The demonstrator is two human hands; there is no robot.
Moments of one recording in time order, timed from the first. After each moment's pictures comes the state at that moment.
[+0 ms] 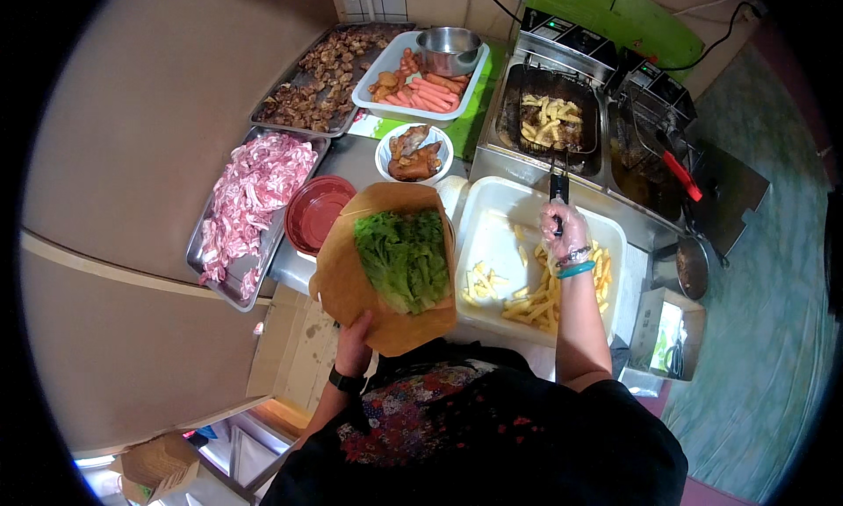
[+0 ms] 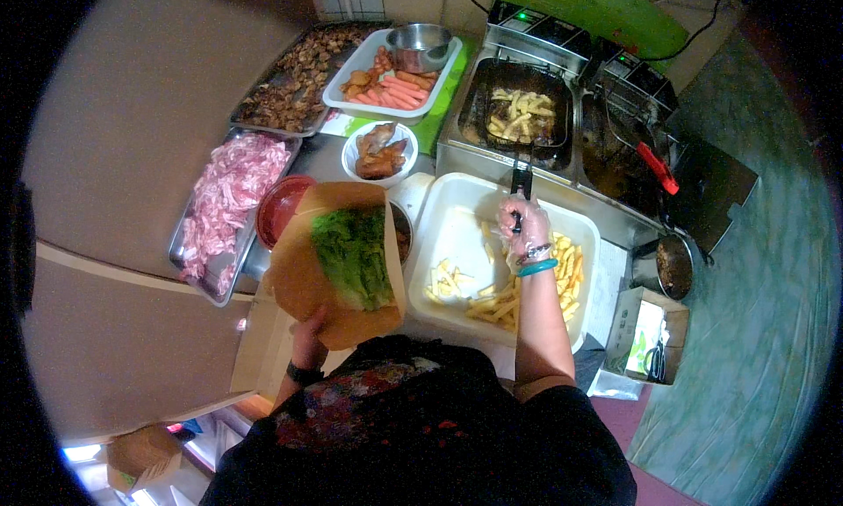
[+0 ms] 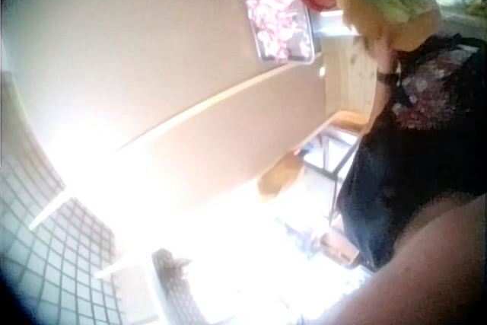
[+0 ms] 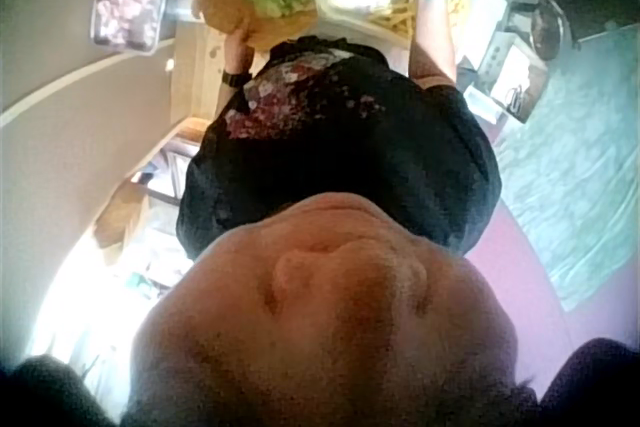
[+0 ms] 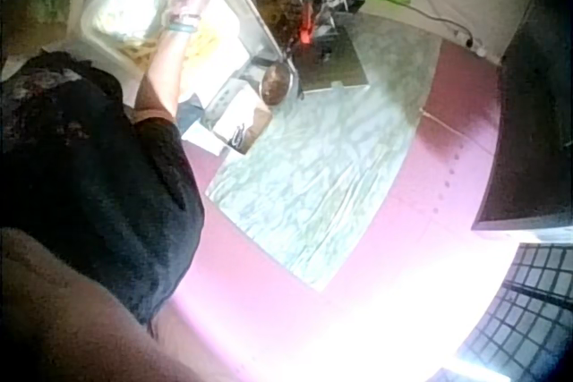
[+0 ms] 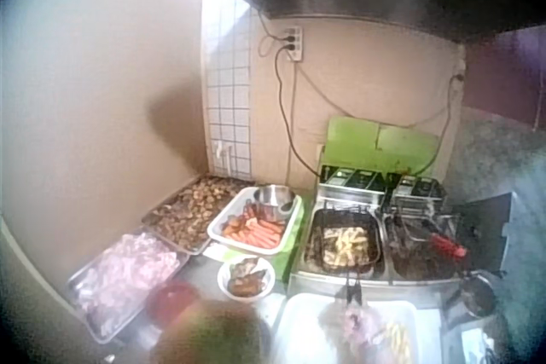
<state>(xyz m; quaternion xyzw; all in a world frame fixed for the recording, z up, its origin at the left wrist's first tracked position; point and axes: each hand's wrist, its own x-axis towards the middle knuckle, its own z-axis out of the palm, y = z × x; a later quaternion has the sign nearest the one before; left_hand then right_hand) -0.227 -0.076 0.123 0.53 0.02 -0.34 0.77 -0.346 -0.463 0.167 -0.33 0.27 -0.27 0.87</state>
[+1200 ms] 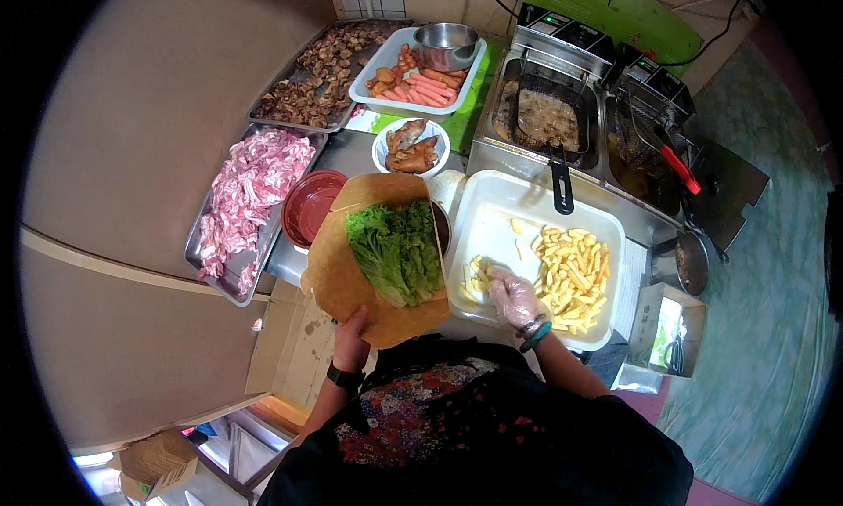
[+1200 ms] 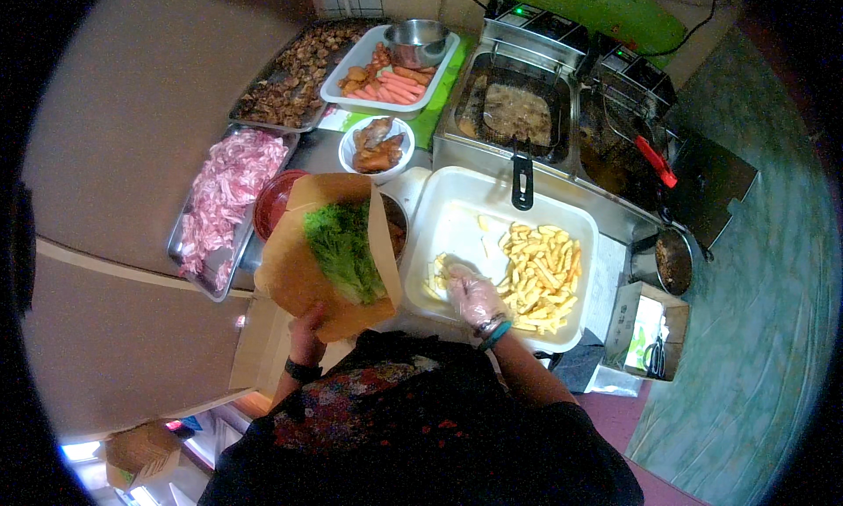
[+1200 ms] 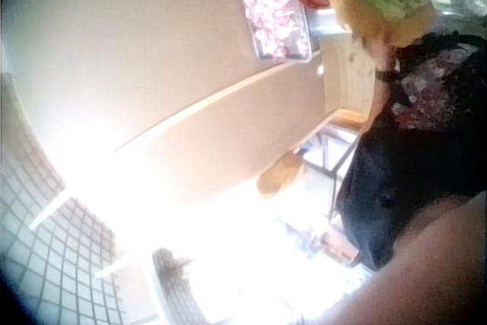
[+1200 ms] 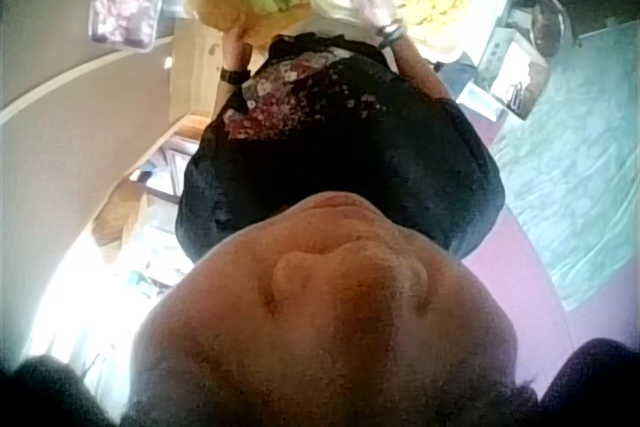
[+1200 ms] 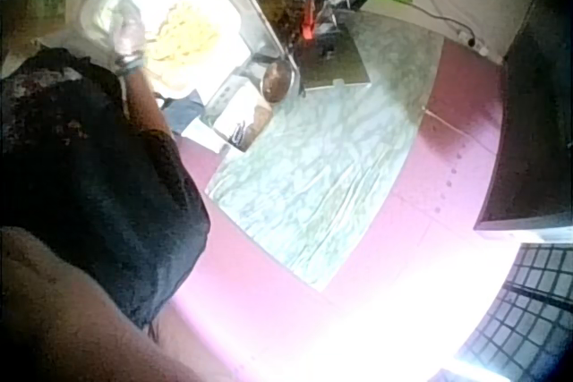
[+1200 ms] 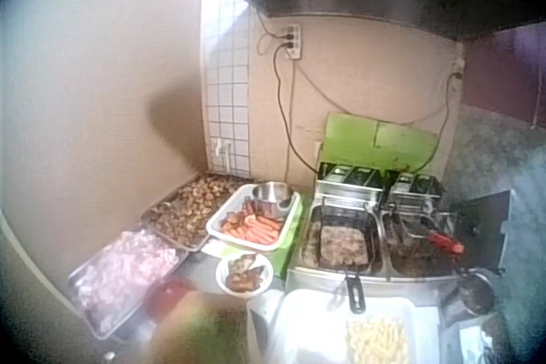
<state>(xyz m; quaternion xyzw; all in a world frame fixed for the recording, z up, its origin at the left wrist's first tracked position) -0.237 -0.081 0.139 0.54 0.04 -0.33 0.77 -0.394 -0.343 0.103 -0.81 0.30 -0.11 0.50</state>
